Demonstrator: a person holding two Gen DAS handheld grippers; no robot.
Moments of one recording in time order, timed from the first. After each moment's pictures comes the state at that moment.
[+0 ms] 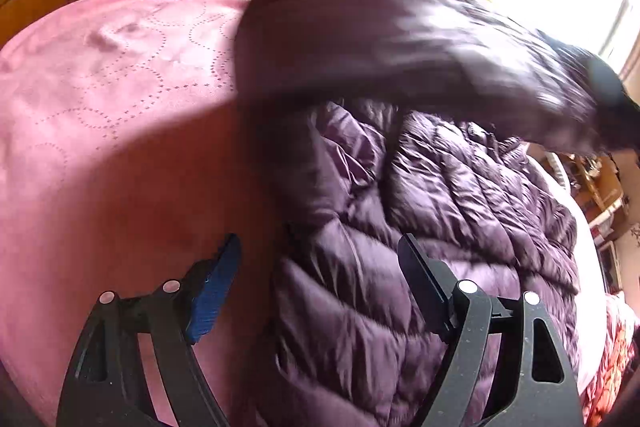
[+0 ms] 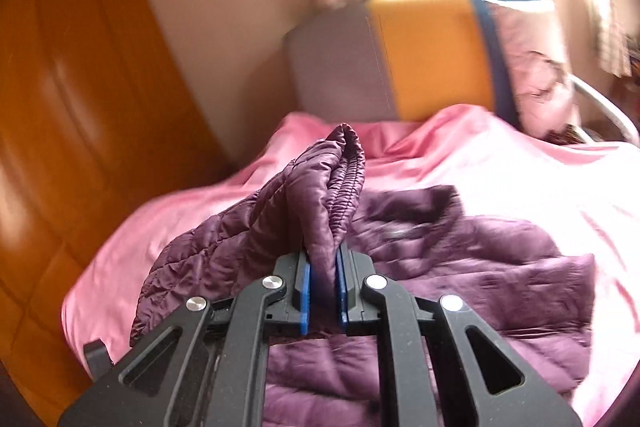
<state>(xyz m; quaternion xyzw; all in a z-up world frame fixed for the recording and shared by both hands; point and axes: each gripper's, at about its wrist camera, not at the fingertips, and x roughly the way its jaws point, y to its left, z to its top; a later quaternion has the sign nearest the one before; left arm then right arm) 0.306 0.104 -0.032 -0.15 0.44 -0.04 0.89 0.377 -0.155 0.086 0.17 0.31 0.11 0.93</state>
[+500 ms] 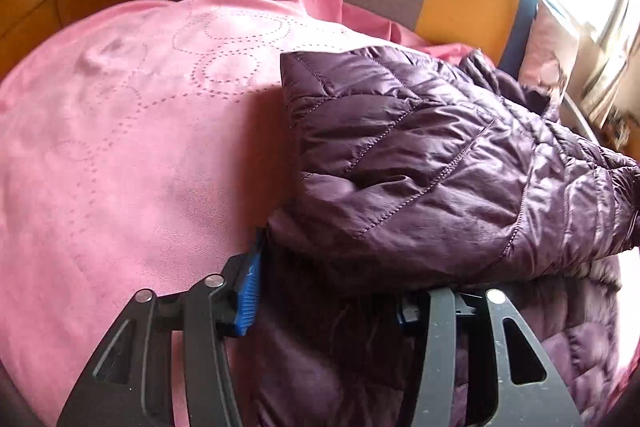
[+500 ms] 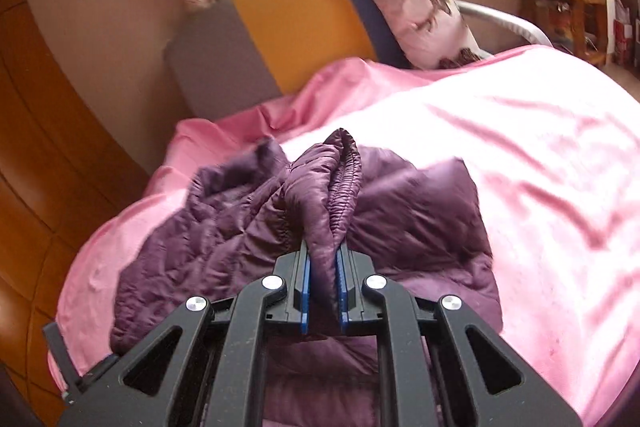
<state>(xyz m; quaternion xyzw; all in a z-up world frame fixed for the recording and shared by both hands) 0.340 0.080 -0.047 -0.06 0.46 -0.02 0.89 0.343 -0.296 0.009 0.25 0.37 -0.03 0.89</state>
